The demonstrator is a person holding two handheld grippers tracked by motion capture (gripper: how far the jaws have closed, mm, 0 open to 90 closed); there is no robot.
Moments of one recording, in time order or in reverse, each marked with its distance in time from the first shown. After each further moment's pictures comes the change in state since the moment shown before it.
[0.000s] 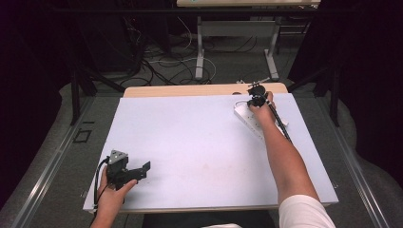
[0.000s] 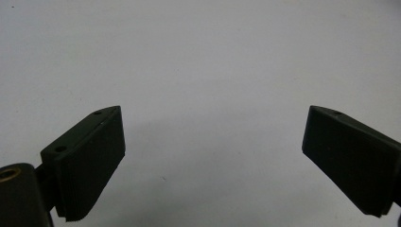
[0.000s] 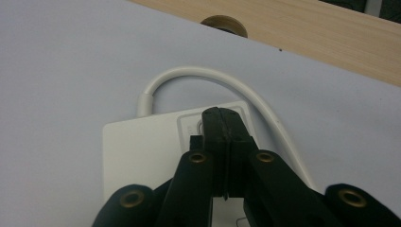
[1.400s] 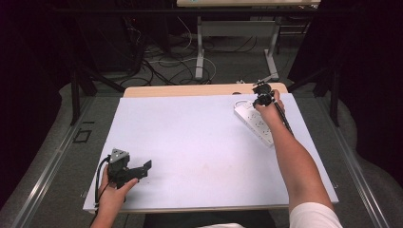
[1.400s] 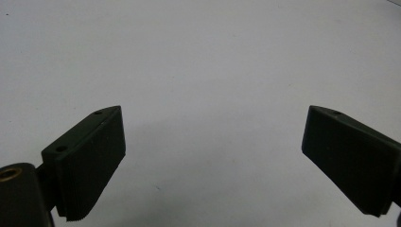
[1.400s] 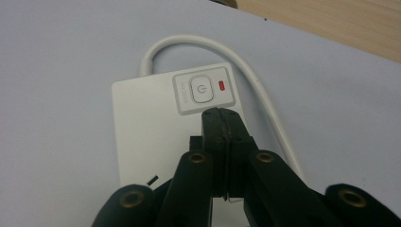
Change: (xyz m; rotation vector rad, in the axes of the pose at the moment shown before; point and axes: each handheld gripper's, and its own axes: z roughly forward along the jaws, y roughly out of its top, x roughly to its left) left arm -0.002 0.004 0.002 -0.012 -0.005 0.001; right arm -0.006 0.001 -0.033 0.107 -0.001 0.004
